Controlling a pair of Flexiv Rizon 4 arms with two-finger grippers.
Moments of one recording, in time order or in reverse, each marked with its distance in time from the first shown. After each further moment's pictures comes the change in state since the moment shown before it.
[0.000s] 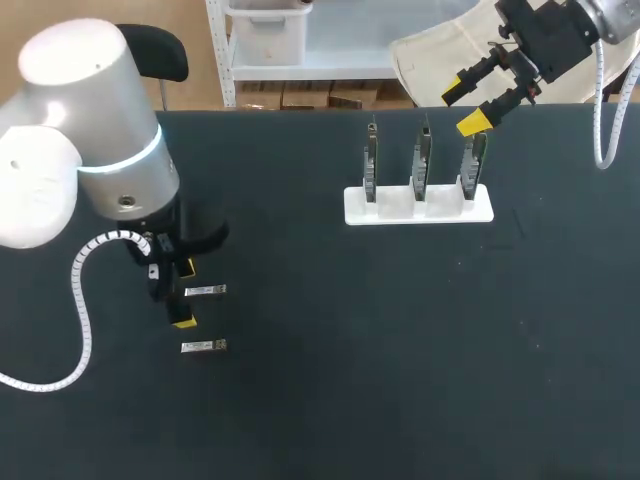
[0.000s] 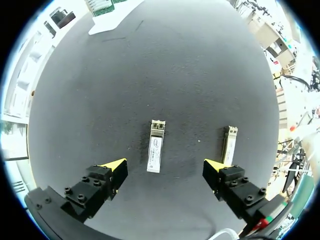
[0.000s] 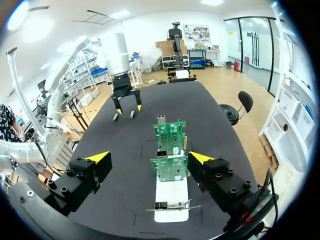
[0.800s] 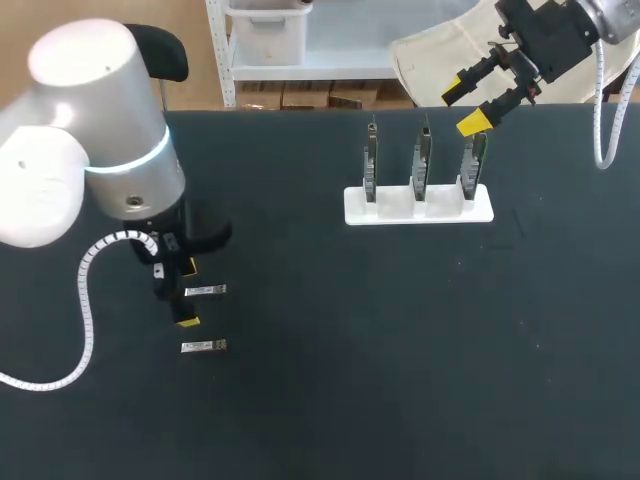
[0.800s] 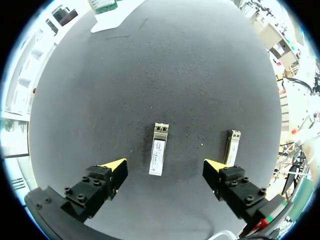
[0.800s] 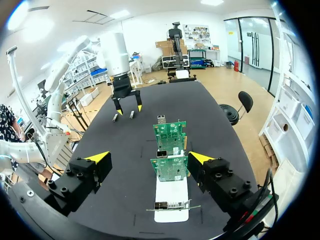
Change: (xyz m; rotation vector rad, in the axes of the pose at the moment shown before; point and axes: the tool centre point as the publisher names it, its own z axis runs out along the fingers) left arm -0.003 0.002 0.002 -0.010 0.016 -0.019; right arm 0.000 0.000 0.000 0.000 0.000 0.000
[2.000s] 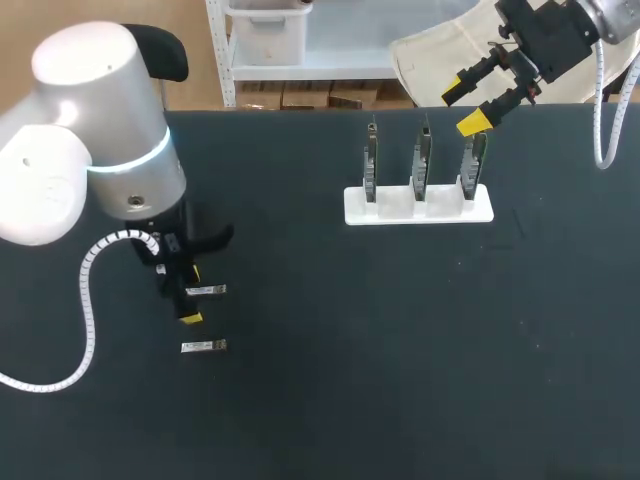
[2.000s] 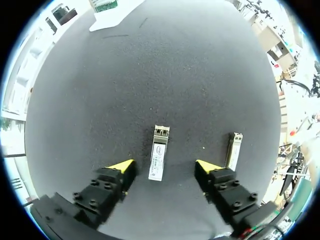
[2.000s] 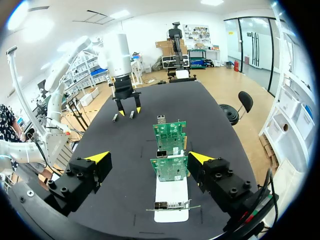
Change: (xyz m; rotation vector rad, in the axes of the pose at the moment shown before) left arm 0.000 0.000 0.007 0.033 -0.006 -0.007; right arm 0.000 0.000 0.000 0.000 0.000 0.000
